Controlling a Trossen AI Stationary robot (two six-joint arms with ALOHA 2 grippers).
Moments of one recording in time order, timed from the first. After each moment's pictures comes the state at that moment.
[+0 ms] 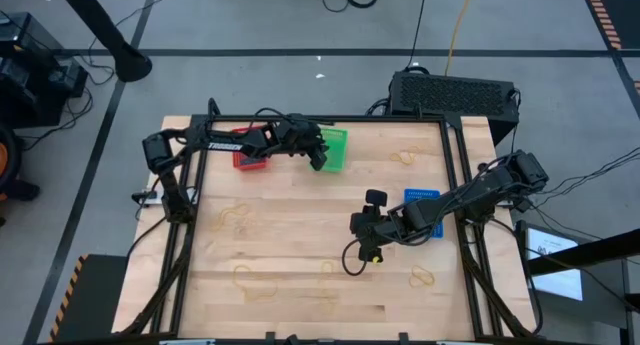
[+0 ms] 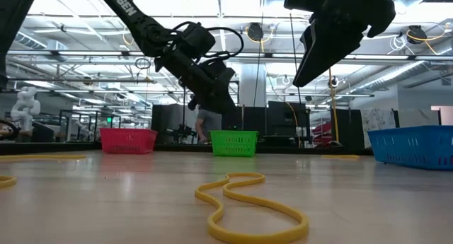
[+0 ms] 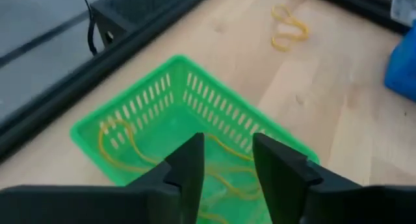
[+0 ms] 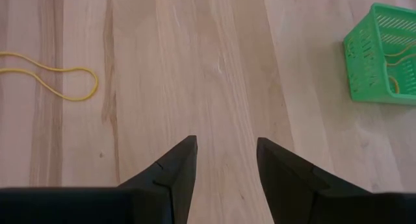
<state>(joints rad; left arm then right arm) 0.44 1.80 1.07 0.14 0.05 -0.17 0.34 1.58 1.10 -0.61 0.41 0.35</state>
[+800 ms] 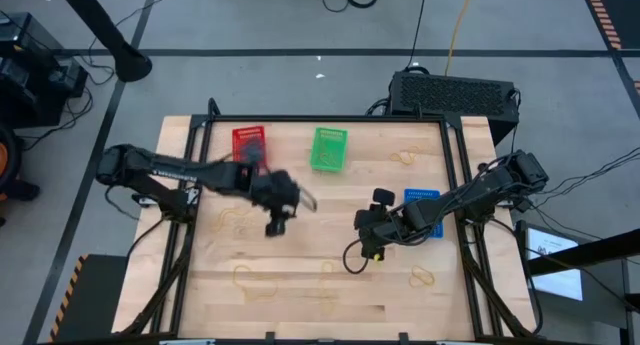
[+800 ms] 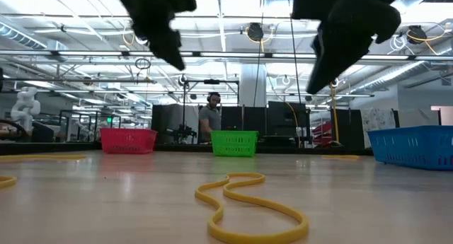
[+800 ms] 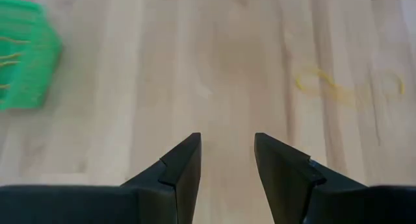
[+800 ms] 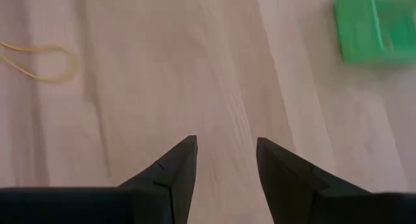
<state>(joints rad) -0.06 1.43 1.09 -0.61 0.05 -0.09 0.34 1.58 1.10 -0.72 0.42 0.48</state>
